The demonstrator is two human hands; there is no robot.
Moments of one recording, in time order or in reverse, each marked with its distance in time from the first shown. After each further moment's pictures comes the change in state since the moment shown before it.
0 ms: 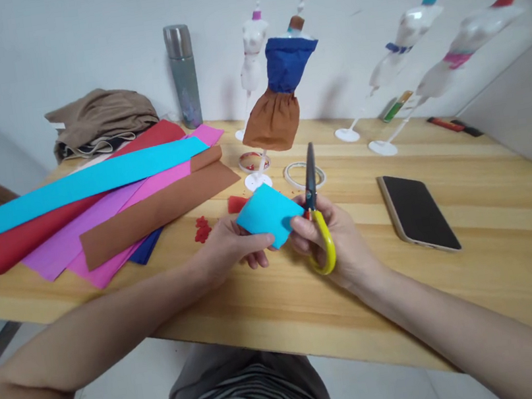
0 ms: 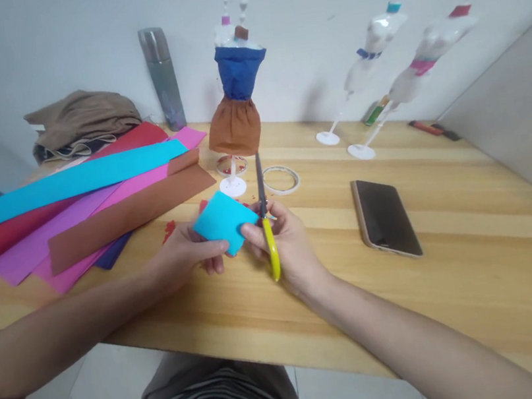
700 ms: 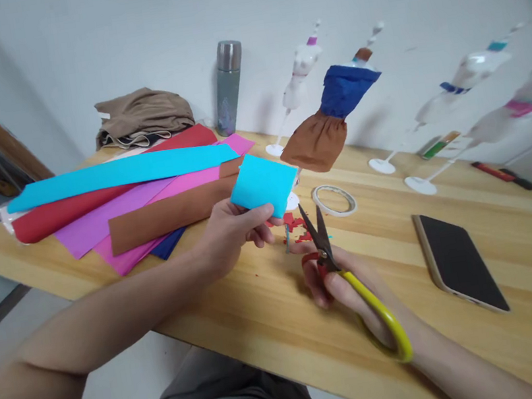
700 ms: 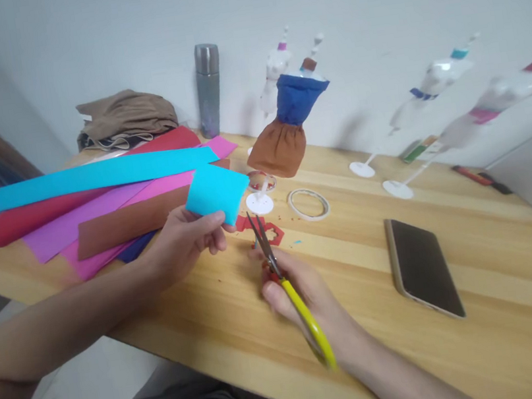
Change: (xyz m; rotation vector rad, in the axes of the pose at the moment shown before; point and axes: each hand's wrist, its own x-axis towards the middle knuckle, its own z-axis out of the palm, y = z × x) left_hand -0.001 0.013 -0.024 -0.354 0.189 0.325; right_hand -0.020 0.011 -0.021 -0.410 -0.343 -0.055
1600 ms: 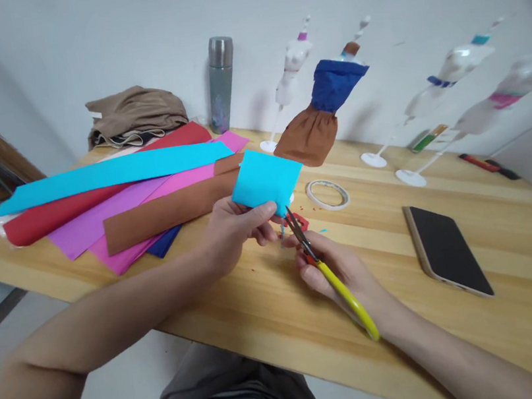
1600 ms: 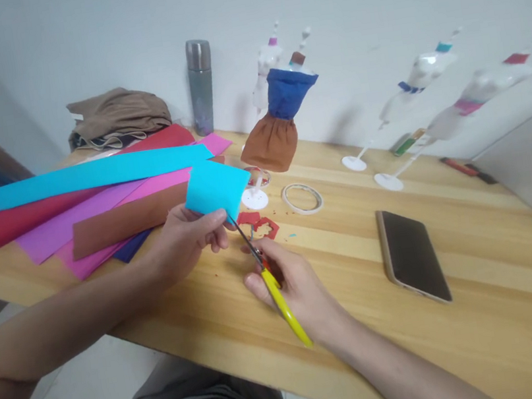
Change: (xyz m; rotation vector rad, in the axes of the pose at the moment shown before) left_hand -0.001 -0.005 0.006 0.021 -0.063 0.047; right_hand 0.013 -0.021 0.010 -0.261 0.035 -0.047
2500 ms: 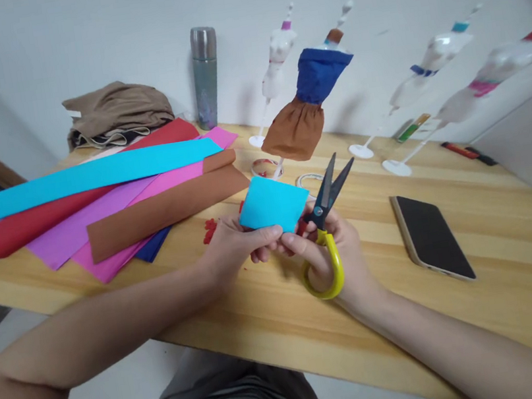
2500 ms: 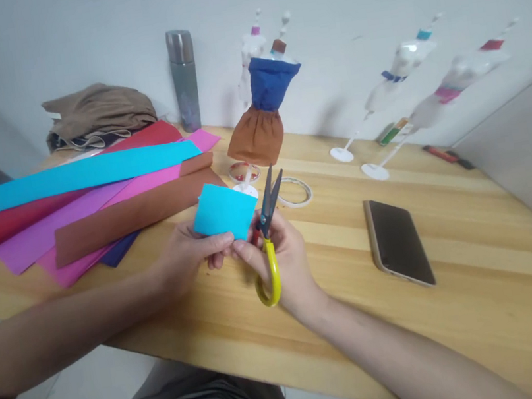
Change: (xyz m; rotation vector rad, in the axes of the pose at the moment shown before) left_hand -0.009 -0.014 0.012 0.184 0.007 -0.197; right_hand 0.021 -0.001 0.020 0.406 0.344 0.073
